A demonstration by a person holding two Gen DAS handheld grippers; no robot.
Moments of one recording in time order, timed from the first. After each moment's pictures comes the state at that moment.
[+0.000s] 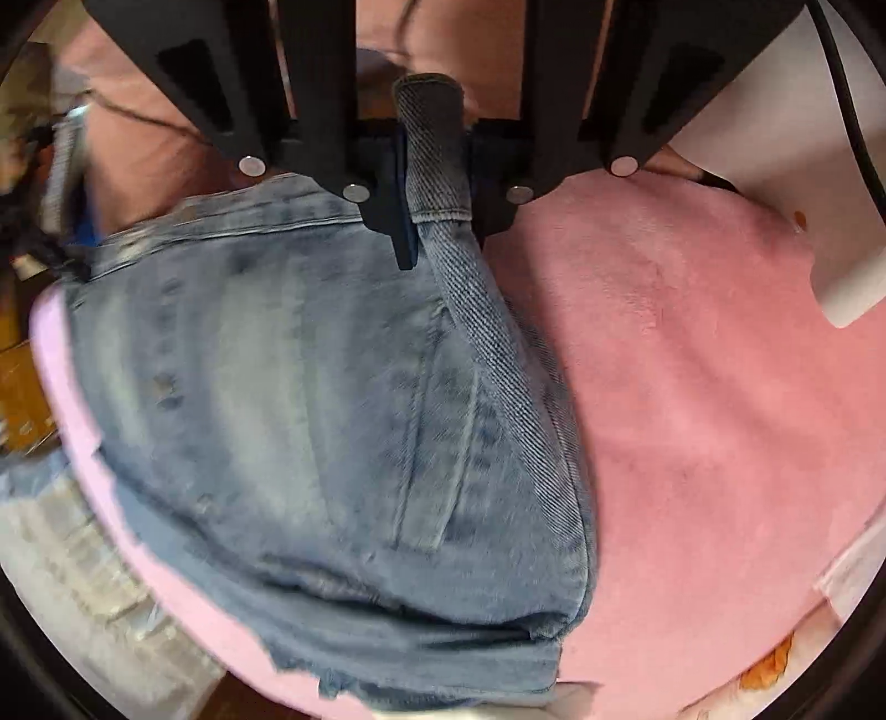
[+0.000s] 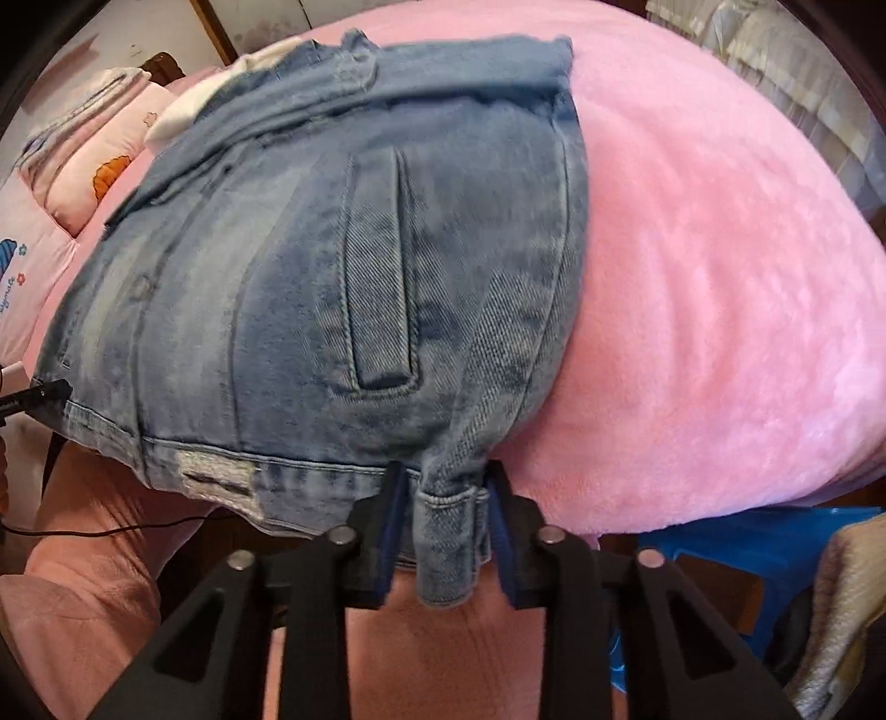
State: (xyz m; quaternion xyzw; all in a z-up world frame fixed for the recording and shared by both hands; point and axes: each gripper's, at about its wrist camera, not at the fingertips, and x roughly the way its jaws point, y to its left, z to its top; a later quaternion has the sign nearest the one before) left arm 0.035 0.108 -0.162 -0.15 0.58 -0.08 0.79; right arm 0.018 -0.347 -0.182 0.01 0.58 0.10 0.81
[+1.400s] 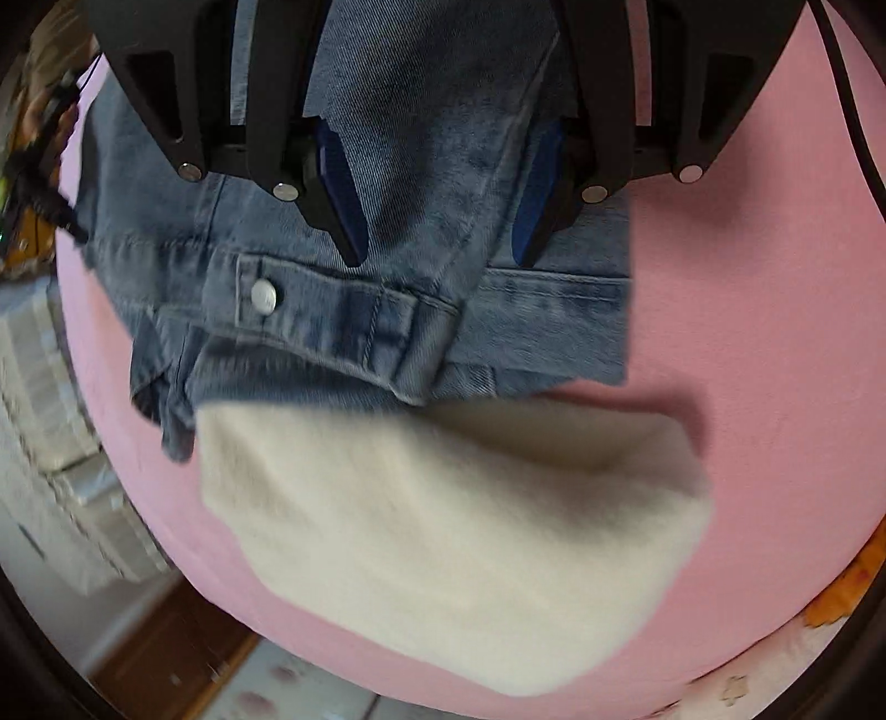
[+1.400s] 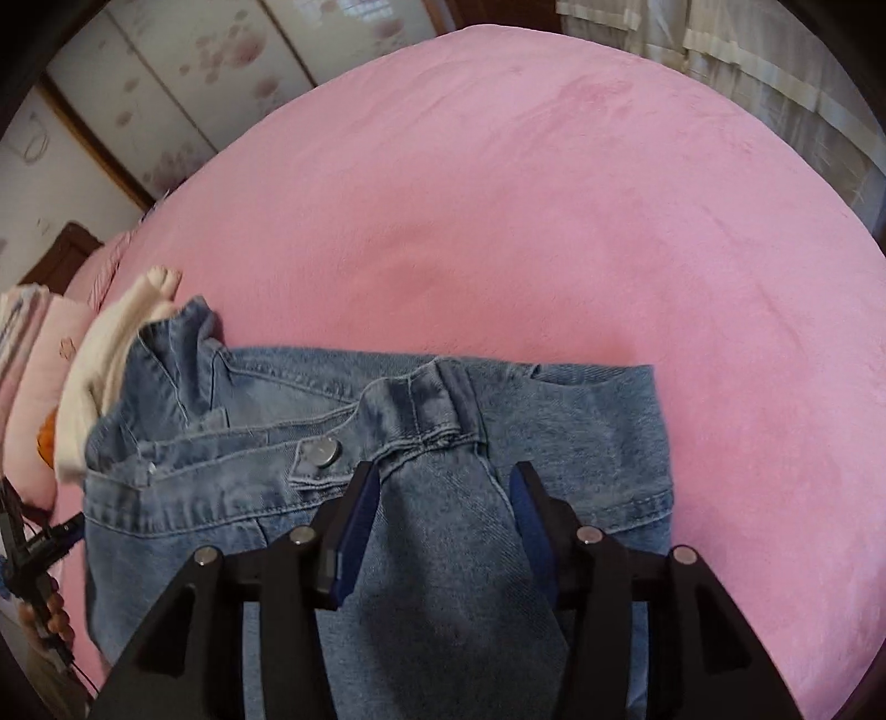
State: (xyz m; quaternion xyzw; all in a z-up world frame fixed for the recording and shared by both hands) left arm 0.406 0.180 -0.154 -0.20 0.54 -0.04 0.82; right arm 0.395 -0.348 -0.161 0.14 0.53 0.03 0.84
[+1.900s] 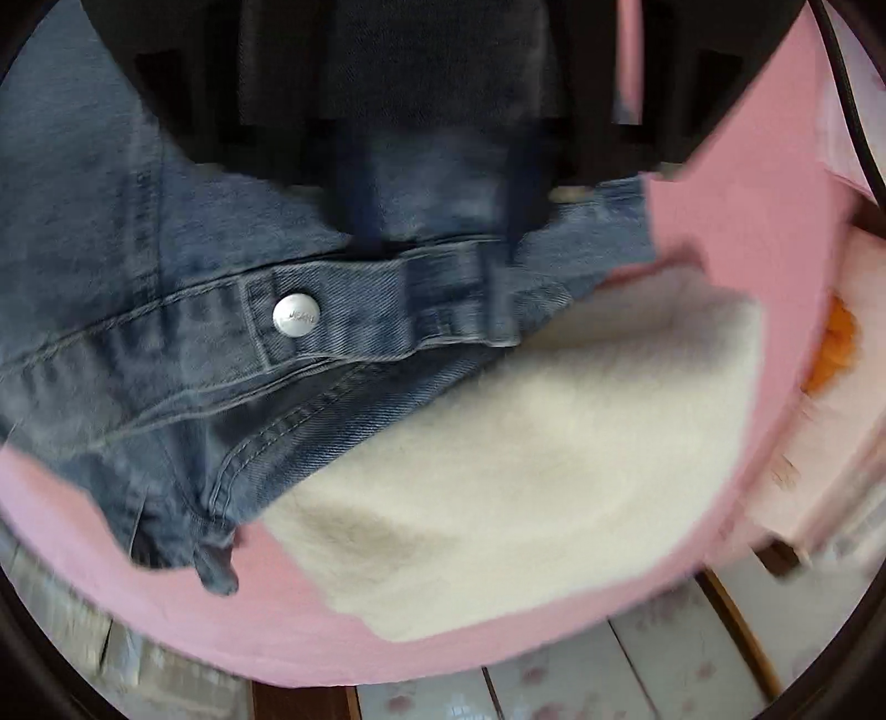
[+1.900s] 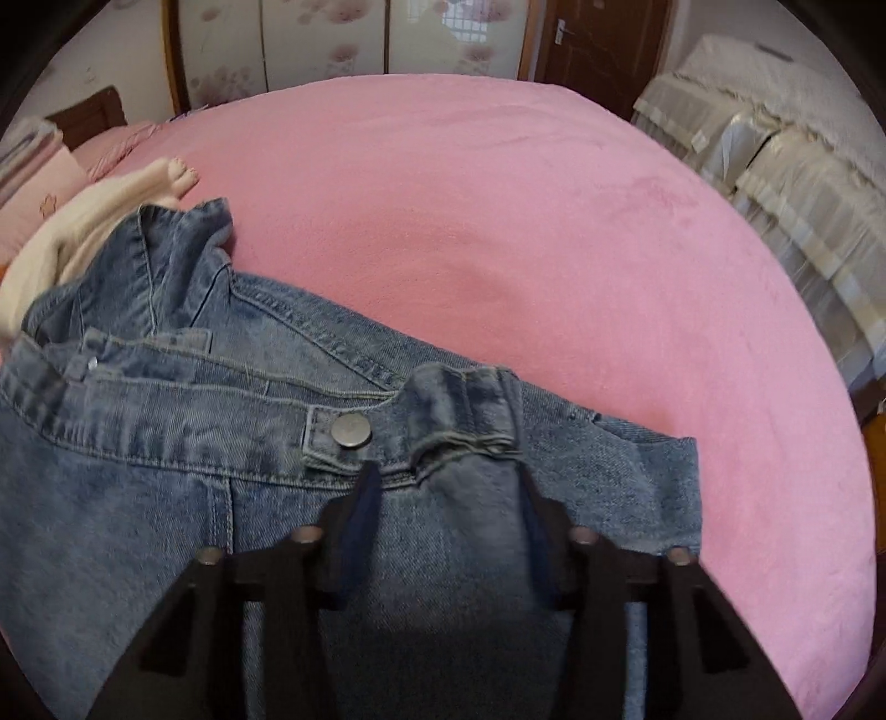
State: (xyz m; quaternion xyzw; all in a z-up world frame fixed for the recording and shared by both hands) left arm 0.417 0.081 -0.156 0.10 0.49 0.01 0.86; right arm 0.385 -0.285 -0.172 -0.07 0.48 0.01 0.87
